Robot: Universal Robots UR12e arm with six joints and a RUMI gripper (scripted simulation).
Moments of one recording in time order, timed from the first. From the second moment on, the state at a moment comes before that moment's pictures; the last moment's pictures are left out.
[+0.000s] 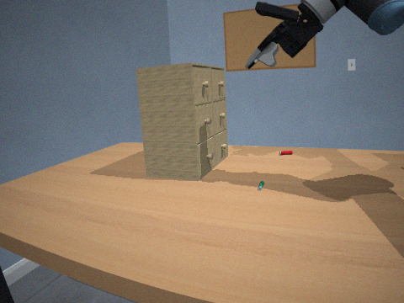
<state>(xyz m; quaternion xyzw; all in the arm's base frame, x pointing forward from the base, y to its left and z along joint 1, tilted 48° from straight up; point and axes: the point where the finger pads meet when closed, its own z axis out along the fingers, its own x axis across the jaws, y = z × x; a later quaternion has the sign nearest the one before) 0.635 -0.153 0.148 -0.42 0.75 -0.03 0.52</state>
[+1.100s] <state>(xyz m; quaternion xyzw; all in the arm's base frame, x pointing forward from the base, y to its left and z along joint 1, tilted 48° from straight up) 0.646 -0.146 0.140 -0.38 0.74 -0.08 0.54</state>
